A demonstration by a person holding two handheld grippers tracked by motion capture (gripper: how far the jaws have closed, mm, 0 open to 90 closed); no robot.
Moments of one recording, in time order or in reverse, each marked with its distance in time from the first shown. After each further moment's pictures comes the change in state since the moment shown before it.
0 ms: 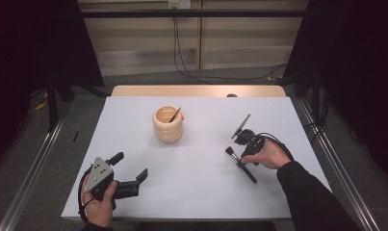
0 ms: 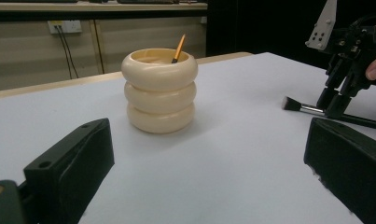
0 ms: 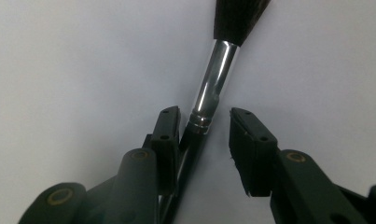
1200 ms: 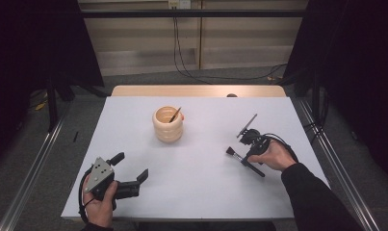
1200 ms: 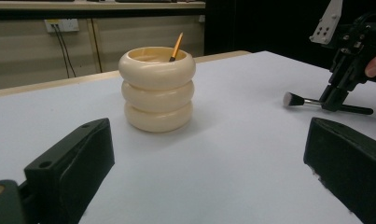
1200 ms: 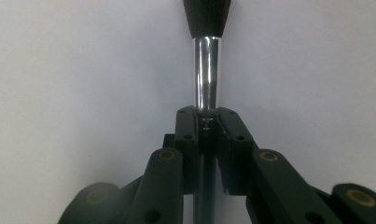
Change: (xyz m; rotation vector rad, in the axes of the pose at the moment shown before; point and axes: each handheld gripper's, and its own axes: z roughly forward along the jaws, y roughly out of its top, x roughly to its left) left arm 0.000 -0.001 0.001 -0.001 -0.014 -0.006; right arm -0.008 -0.012 -0.005 -0.039 0.002 0.009
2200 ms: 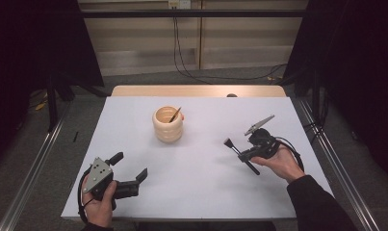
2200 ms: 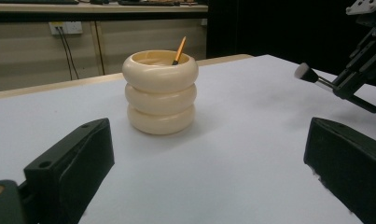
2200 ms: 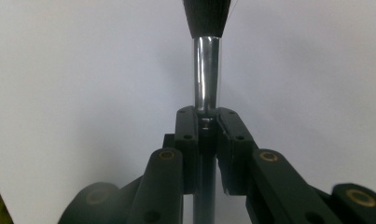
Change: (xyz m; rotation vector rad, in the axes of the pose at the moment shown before) left arm 0.000 0.001 -0.002 -0.010 0.015 0.001; right arm 0.018 -0.025 -0.029 -0.328 0.028 -0.028
